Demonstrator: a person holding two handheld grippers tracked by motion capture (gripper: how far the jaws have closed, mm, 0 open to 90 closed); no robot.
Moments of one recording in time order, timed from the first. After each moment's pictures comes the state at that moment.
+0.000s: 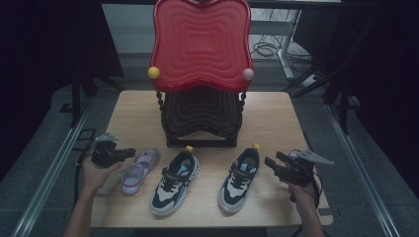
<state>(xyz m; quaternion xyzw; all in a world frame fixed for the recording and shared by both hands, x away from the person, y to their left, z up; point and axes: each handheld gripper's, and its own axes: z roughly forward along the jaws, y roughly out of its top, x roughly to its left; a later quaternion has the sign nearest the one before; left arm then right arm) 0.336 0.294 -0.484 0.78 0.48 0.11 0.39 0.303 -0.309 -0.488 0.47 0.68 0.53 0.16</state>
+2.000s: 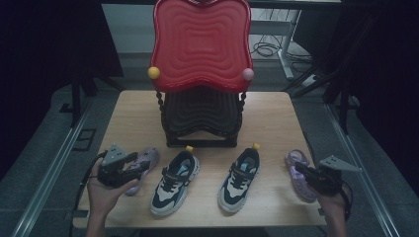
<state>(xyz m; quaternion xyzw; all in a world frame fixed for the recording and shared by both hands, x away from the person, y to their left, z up) 0.258 0.231 -0.441 0.77 0.44 0.20 0.42 0.270 -0.369 -0.467 0.48 0.73 0.44 0.21</state>
